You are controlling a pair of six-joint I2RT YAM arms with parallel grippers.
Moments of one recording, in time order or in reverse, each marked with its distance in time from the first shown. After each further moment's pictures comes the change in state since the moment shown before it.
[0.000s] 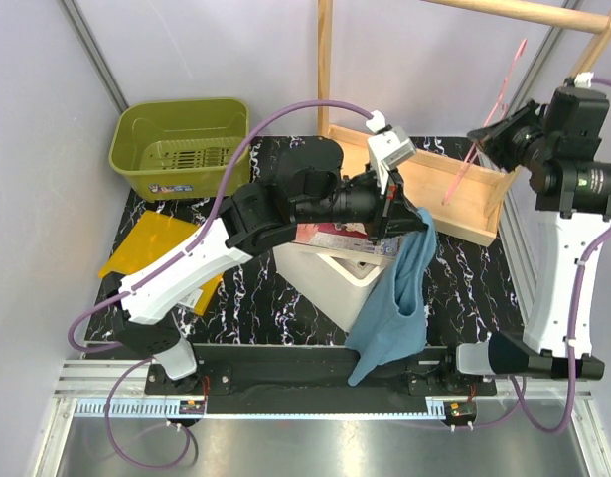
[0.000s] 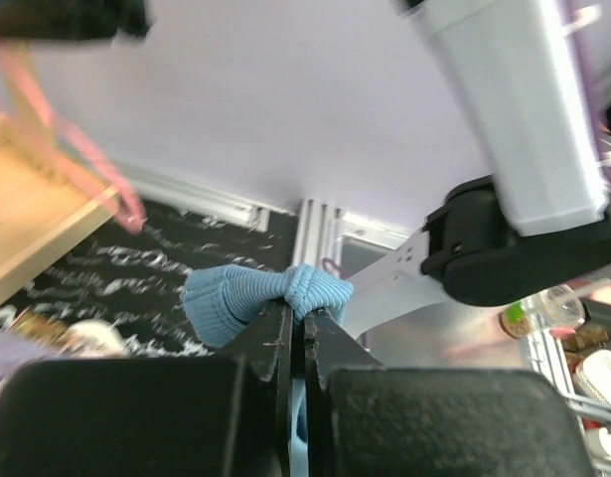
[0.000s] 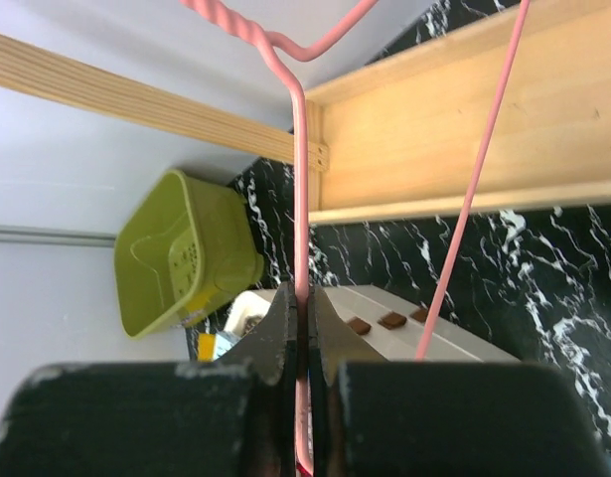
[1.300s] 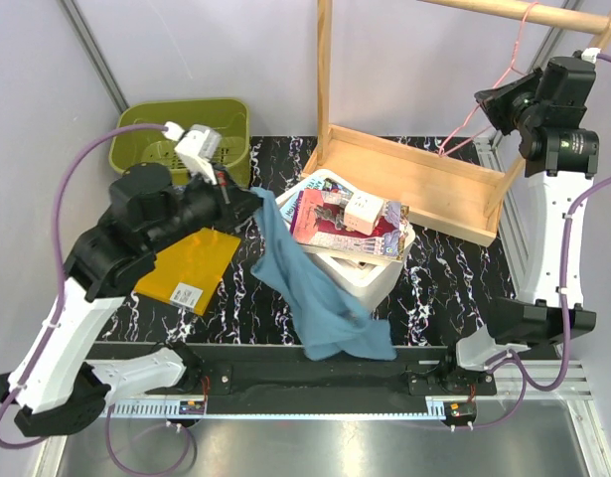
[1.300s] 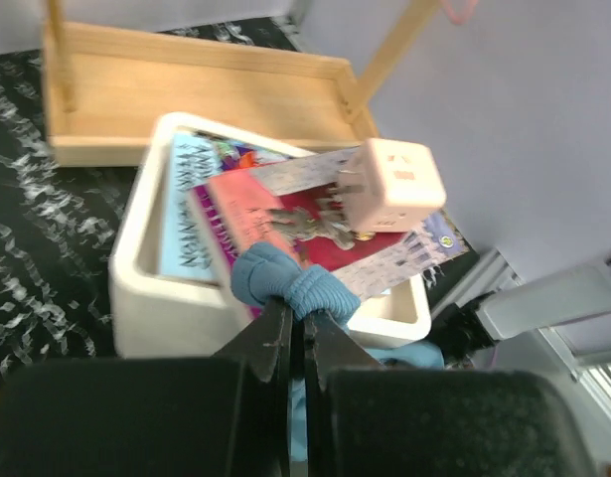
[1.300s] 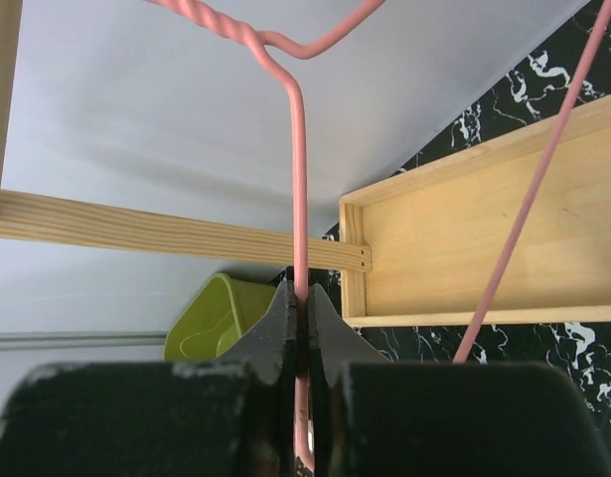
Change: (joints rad) left arm 0.439 -0.625 -0.531 -0.214 -0.235 -0.116; right arm -0.013 0.240 0.141 0.231 0.075 0.129
